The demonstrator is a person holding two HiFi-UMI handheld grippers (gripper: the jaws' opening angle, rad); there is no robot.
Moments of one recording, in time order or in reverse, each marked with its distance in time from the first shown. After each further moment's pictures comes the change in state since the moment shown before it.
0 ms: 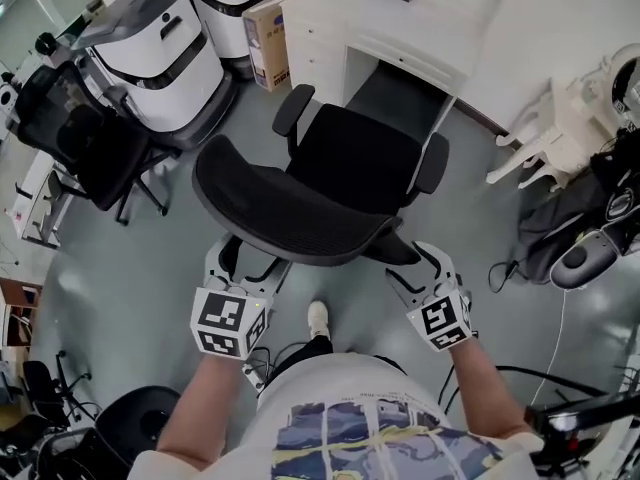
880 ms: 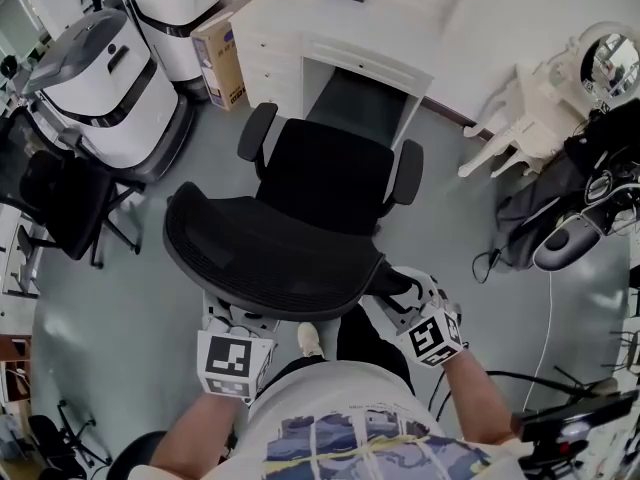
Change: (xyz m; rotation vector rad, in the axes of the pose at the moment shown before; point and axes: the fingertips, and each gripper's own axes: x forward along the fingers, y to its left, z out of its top) left arm 0.058 -0.011 0.018 0.064 -0.011 -0.093; right arm 0.023 -0.019 -0.014 -0.031 0.057 0.010
